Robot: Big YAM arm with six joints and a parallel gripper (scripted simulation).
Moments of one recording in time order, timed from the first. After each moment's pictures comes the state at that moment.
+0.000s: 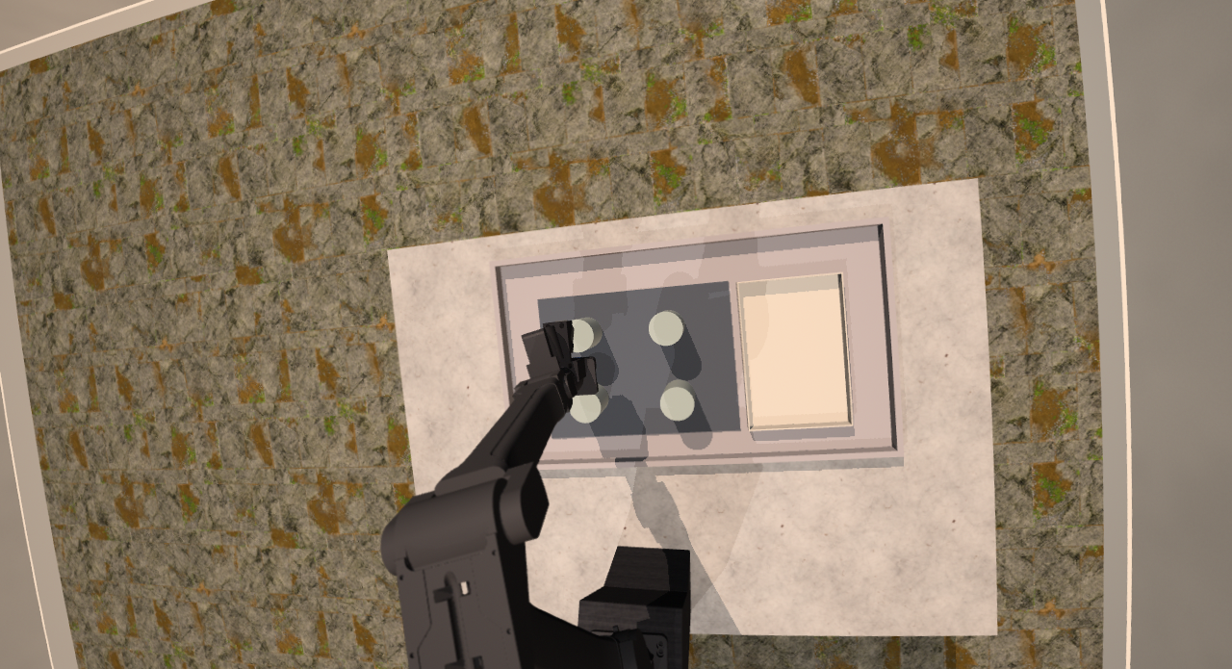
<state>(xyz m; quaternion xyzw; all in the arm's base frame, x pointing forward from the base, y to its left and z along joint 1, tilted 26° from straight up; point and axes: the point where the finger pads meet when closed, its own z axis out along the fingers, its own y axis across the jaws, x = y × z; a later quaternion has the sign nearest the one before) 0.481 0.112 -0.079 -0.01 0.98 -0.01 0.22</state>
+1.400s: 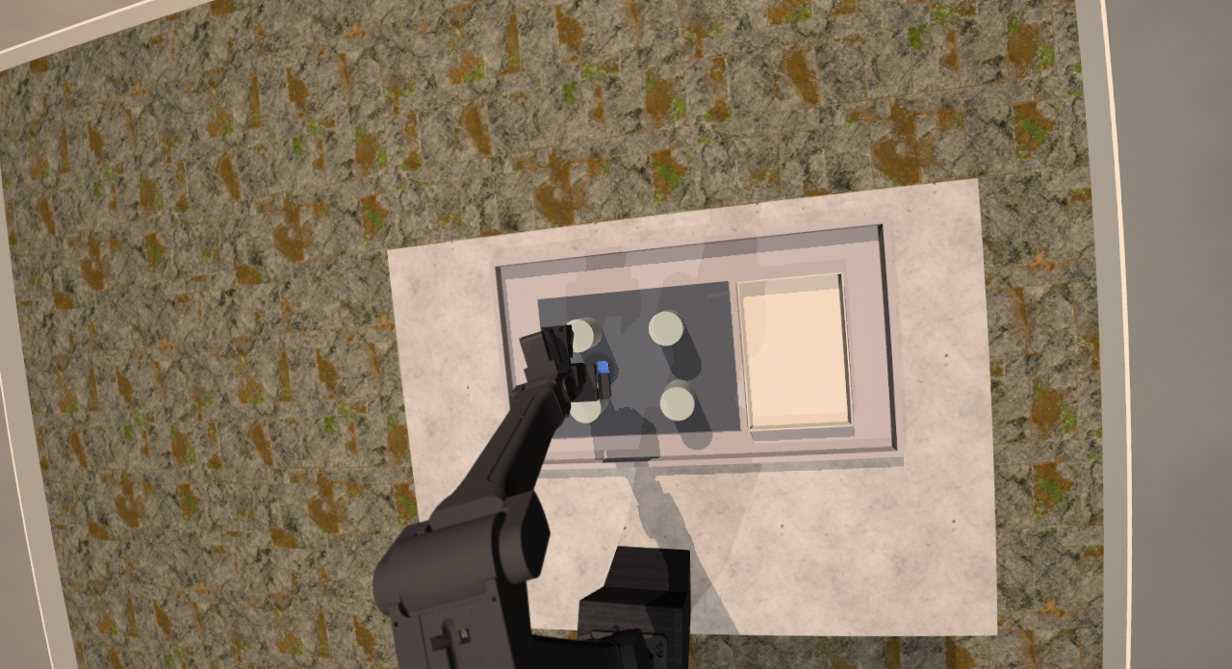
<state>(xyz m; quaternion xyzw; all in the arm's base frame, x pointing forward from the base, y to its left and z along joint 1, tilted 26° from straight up) 0.462 0.106 -0.062 -0.02 0.98 -0.02 0.20</state>
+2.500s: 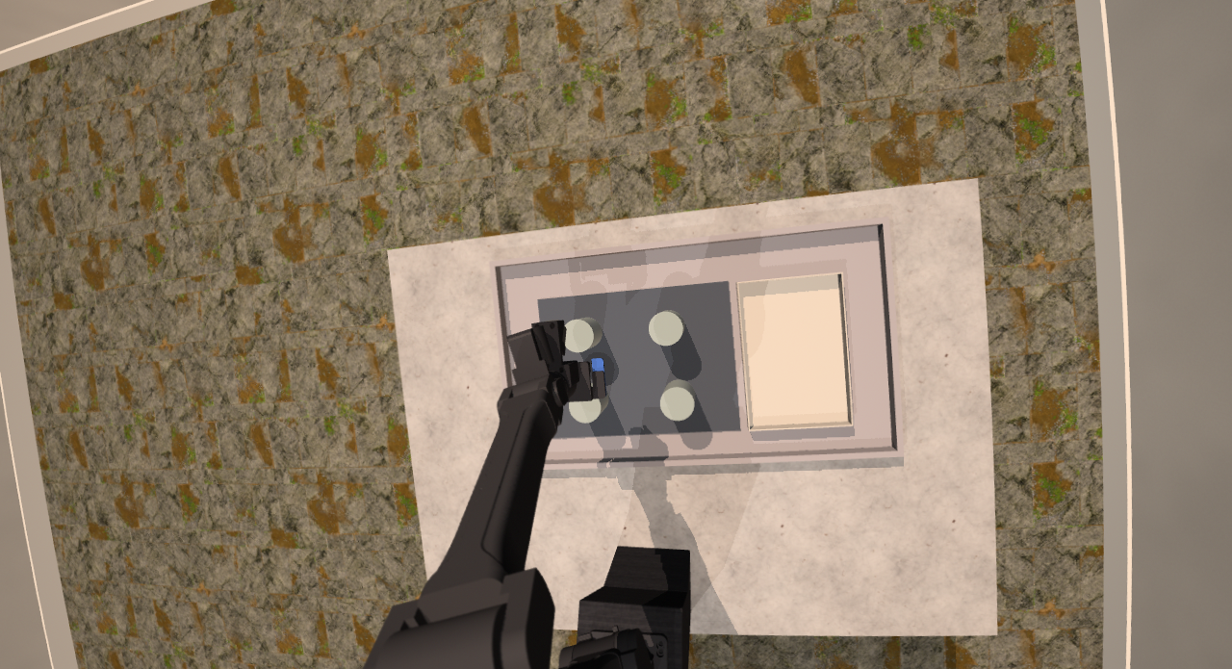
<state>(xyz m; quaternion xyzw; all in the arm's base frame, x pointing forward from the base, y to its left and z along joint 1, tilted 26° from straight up) 0.453 0.105 -0.009 -0.01 0.98 -0.01 0.22</state>
